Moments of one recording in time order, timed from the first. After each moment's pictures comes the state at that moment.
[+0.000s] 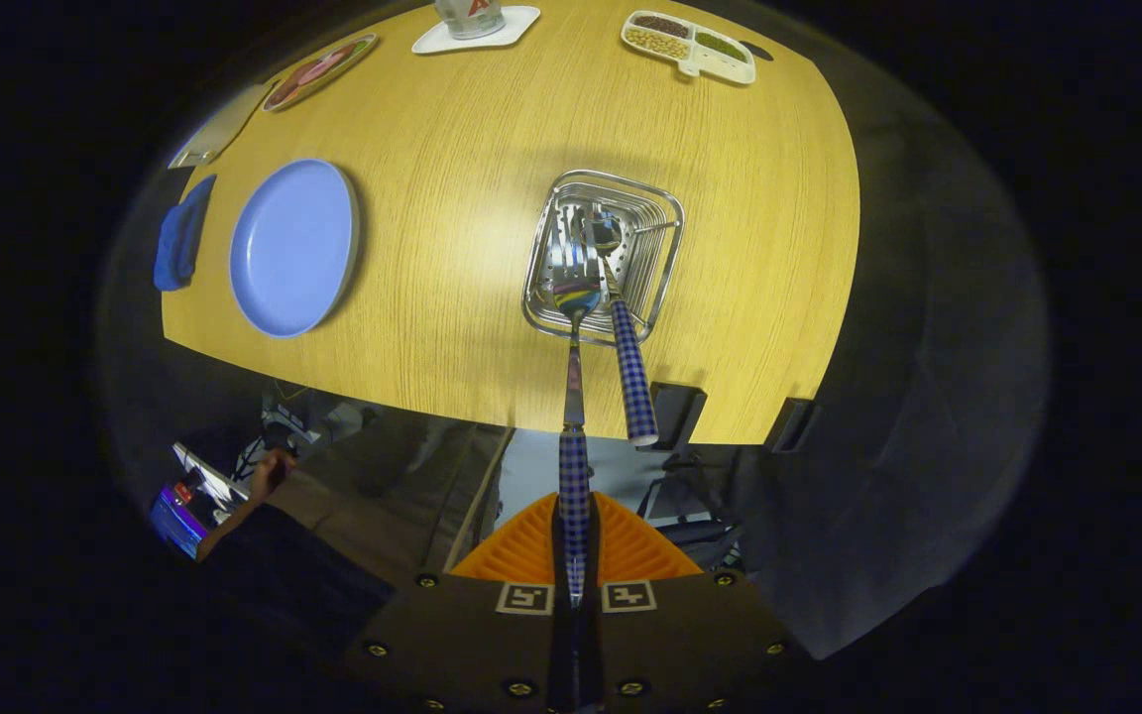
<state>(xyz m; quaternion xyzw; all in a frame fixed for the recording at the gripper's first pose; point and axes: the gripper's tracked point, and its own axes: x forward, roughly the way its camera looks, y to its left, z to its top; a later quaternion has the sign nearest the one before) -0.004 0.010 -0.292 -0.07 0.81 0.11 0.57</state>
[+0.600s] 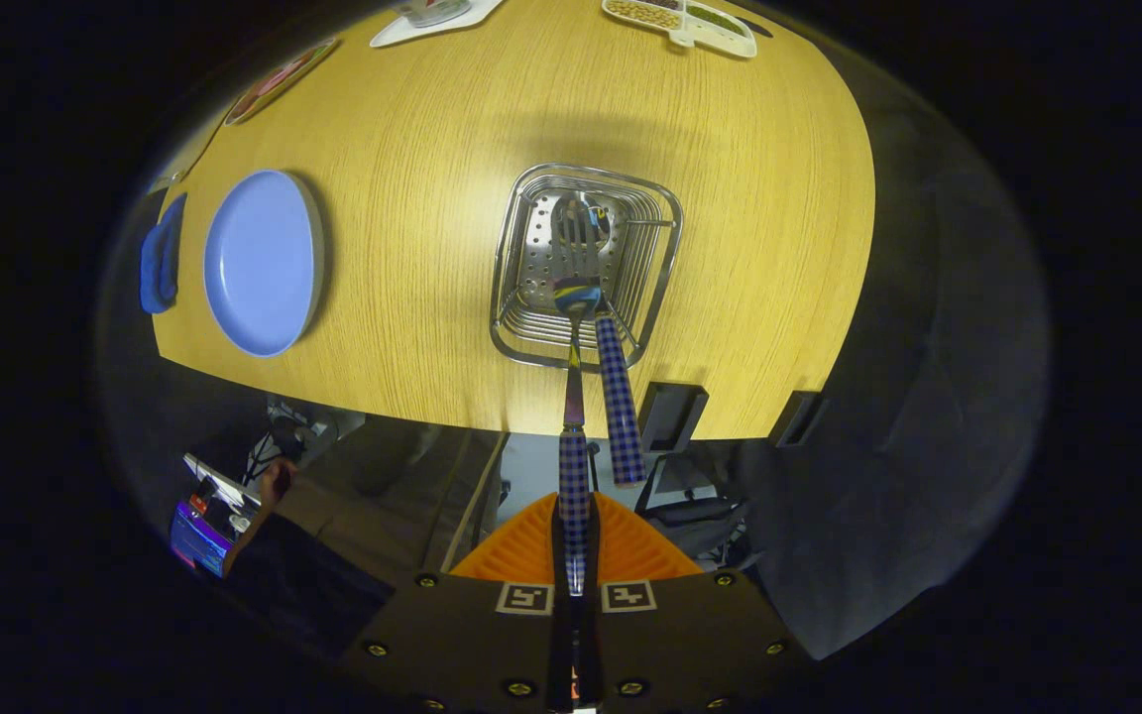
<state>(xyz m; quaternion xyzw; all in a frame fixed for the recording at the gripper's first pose) 0.010 0.009 -0.308 -0.06 0.84 0.10 0.52</state>
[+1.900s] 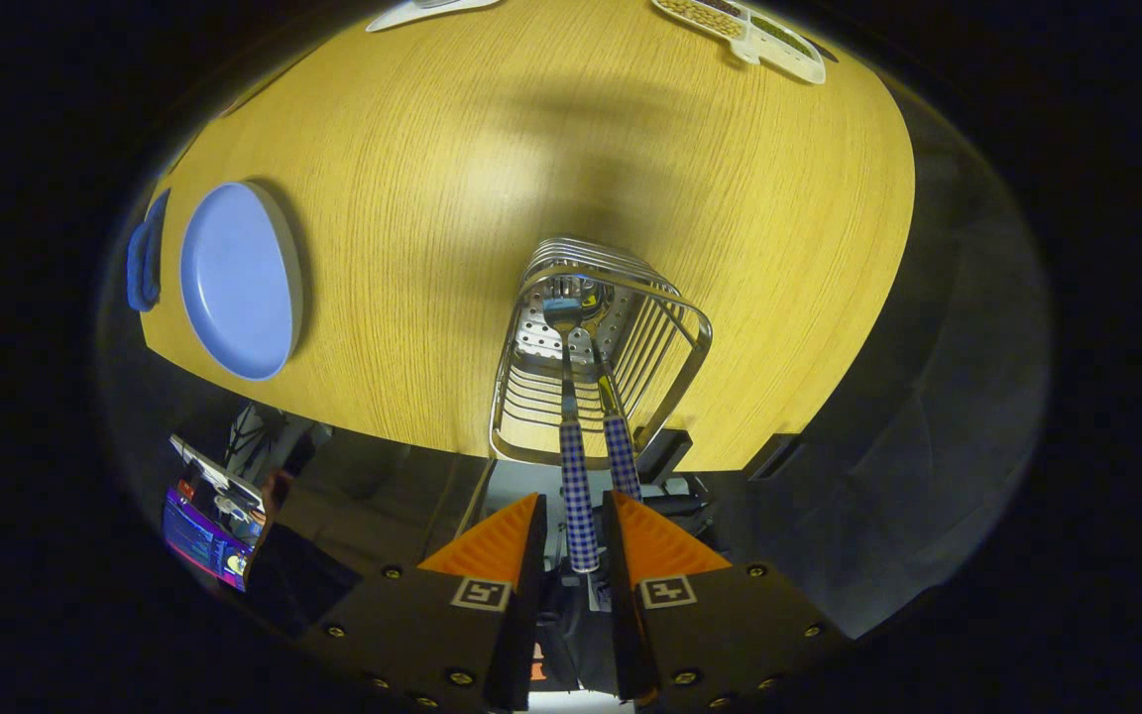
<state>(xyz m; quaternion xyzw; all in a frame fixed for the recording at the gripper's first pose) 0.087 0.024 -0.293 -0.09 0.85 0.12 0.50</state>
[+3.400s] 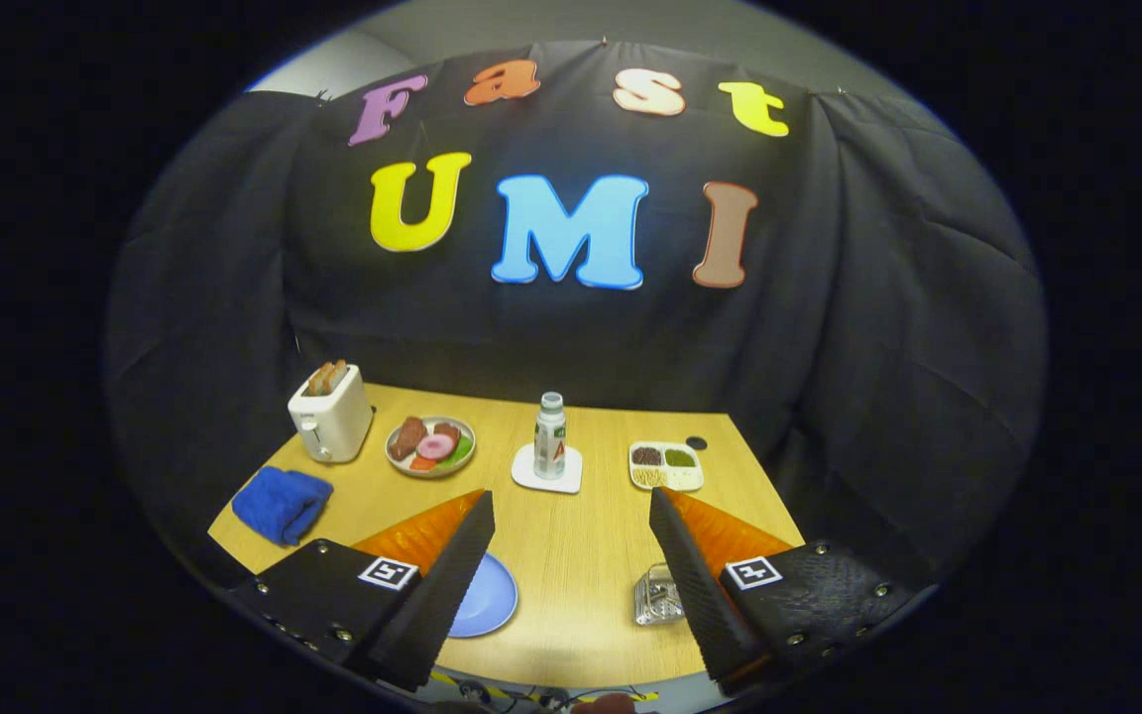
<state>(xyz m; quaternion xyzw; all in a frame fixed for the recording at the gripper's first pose) 0.115 0.131 -0.027 0.02 0.14 0.05 0.99</state>
